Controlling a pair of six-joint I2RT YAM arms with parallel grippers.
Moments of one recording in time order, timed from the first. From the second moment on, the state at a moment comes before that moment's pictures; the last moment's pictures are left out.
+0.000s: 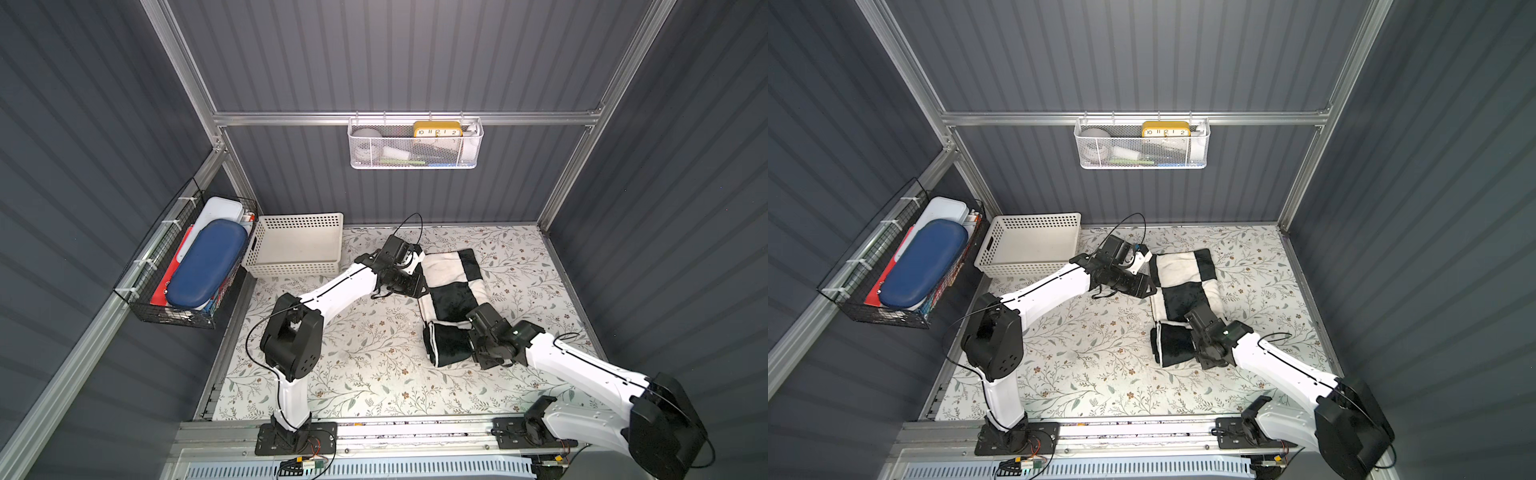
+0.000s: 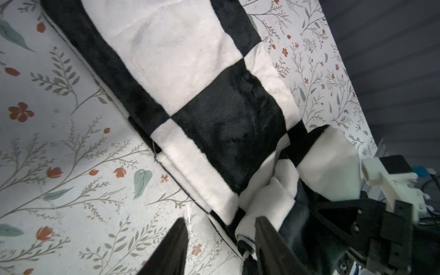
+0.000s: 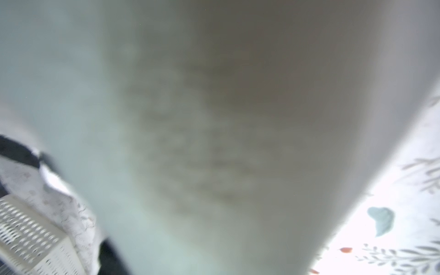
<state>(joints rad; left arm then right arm) -0.66 1.91 1.54 -0.57 0.45 -0.20 0.57 1.22 0.67 -0.70 0.06 1.85</state>
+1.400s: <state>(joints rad) -0.61 2.06 1.55 -0.62 0.40 -0.24 0.34 1.63 1.11 -0.66 -0.06 1.52</state>
